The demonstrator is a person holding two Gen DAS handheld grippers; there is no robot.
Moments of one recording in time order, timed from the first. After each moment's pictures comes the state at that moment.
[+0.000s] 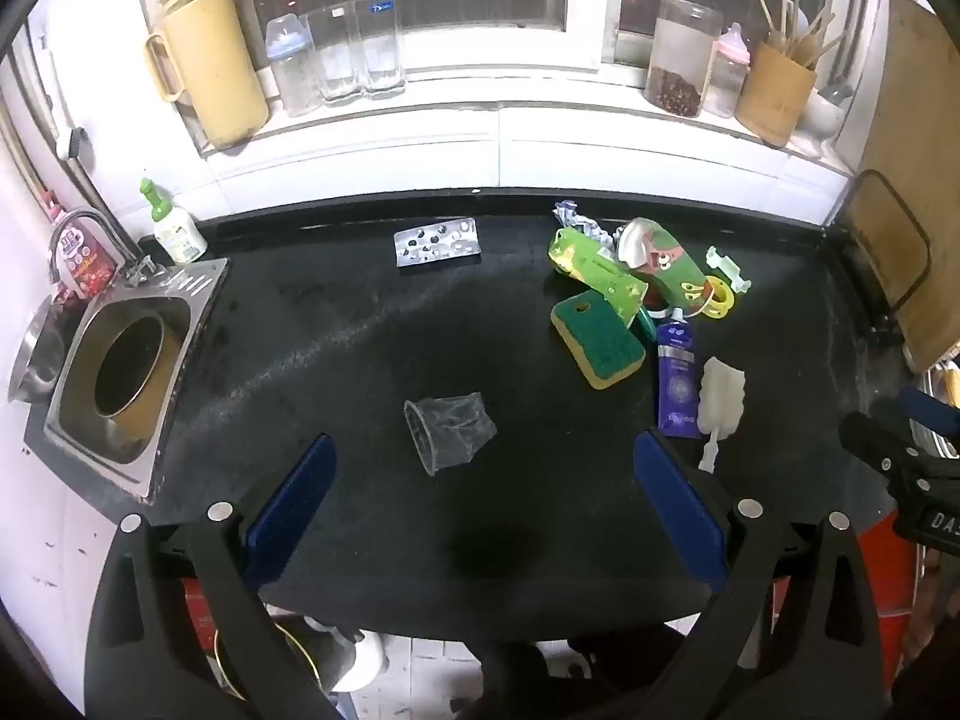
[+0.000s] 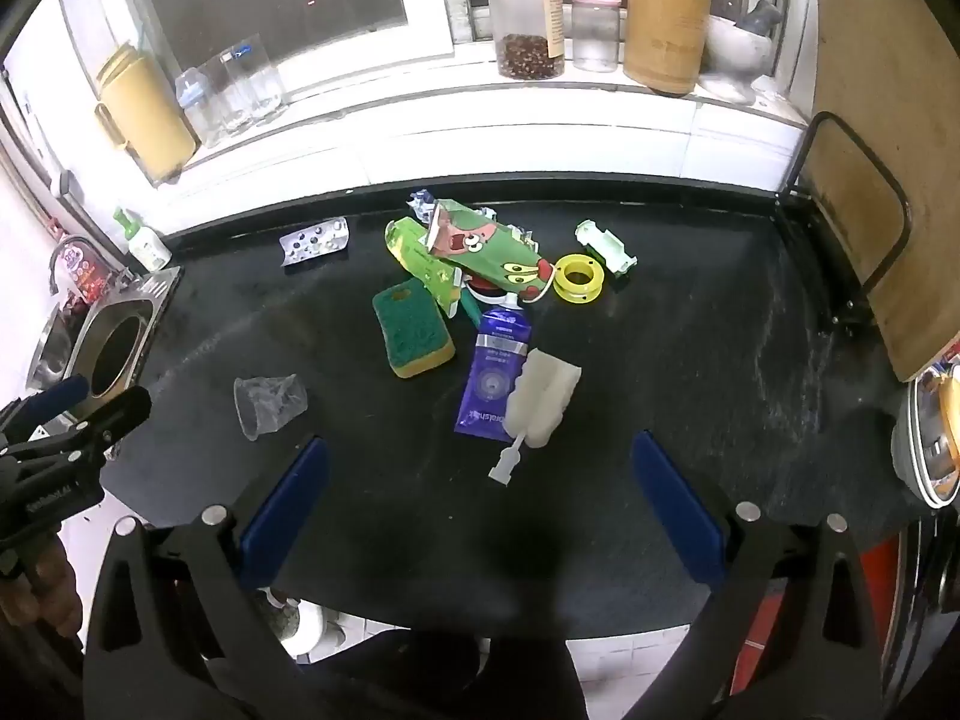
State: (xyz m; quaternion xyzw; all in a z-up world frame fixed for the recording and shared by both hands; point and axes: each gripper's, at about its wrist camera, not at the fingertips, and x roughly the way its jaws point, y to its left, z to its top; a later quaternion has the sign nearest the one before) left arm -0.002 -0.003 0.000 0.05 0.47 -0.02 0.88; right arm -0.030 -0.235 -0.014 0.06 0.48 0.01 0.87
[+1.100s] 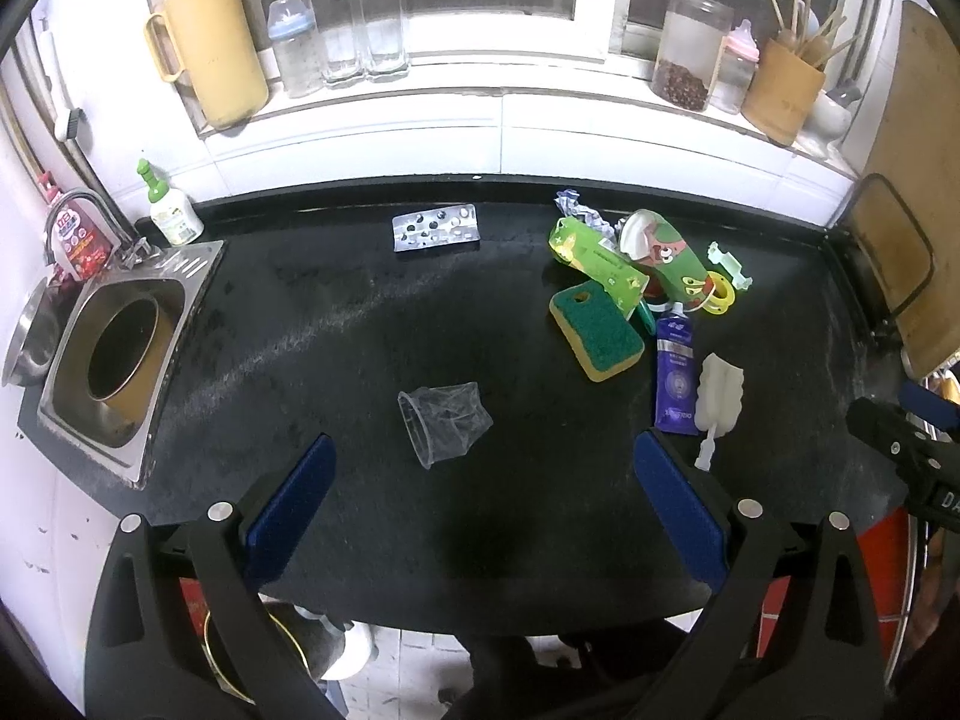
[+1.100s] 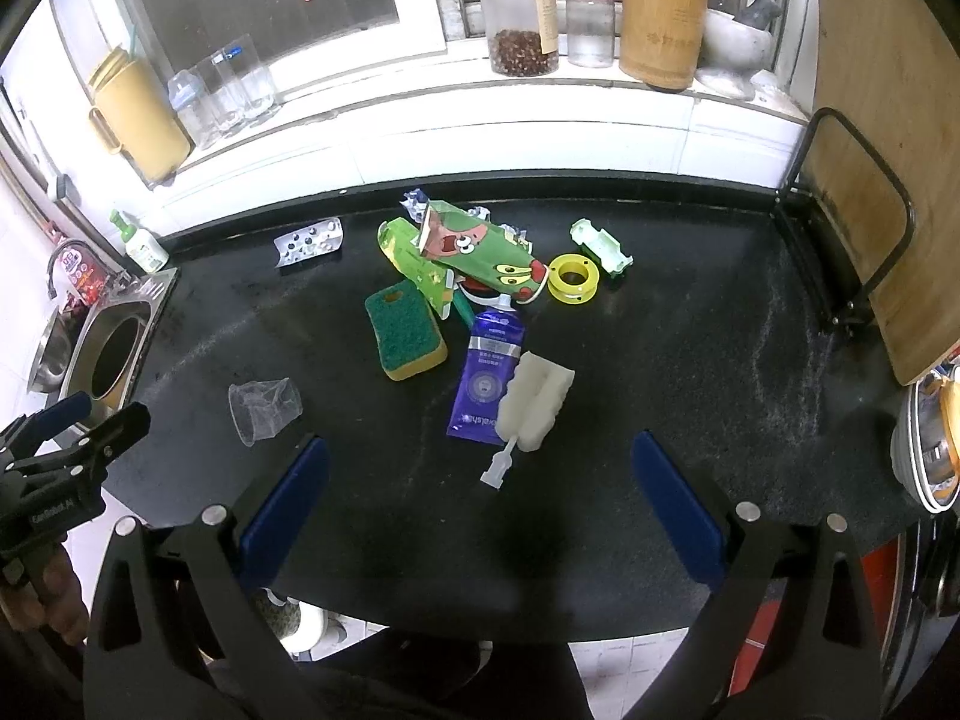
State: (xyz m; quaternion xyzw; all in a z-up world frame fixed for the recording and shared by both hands) left arm 0.005 -0.001 -0.006 0.02 0.49 -0.02 0.87; right arm -0.021 -0.246 -0.013 0.06 0.49 0.01 0.87
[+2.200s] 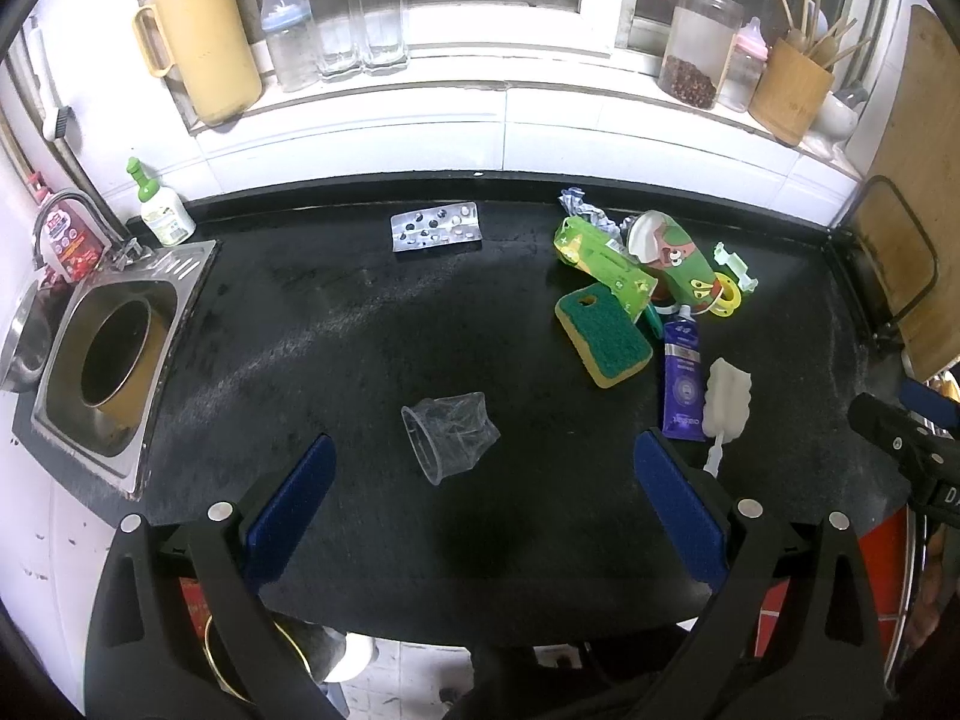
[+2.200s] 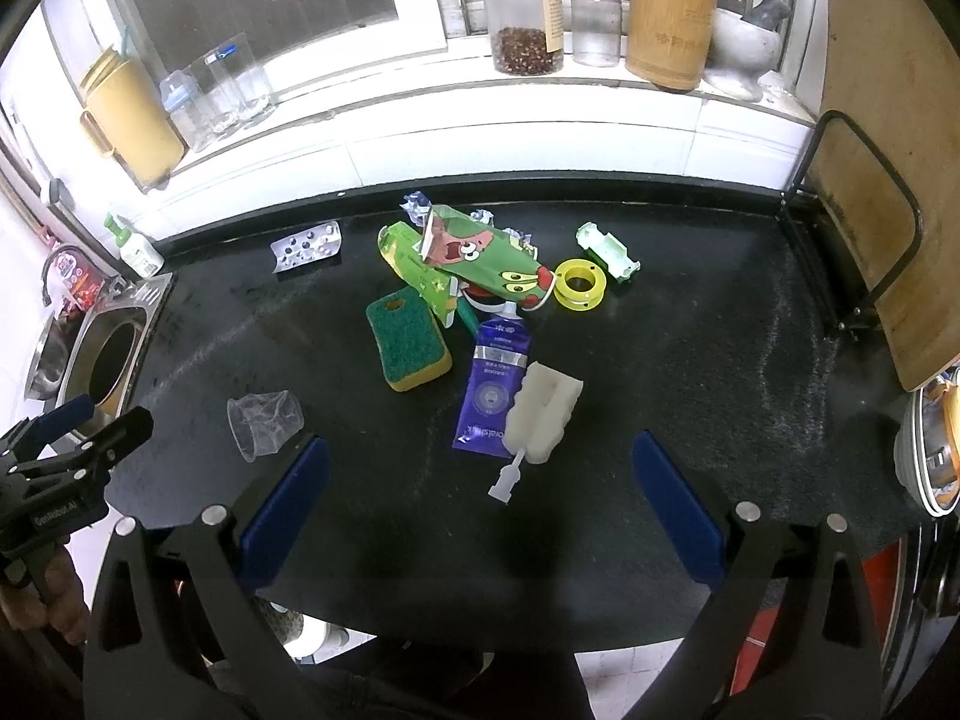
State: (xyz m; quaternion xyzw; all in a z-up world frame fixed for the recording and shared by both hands) left arm 0.018 0.003 -0.010 0.01 0.50 -0.02 0.87; right arm -0.009 -0.239 -0.013 0.06 0.49 0.01 0.87
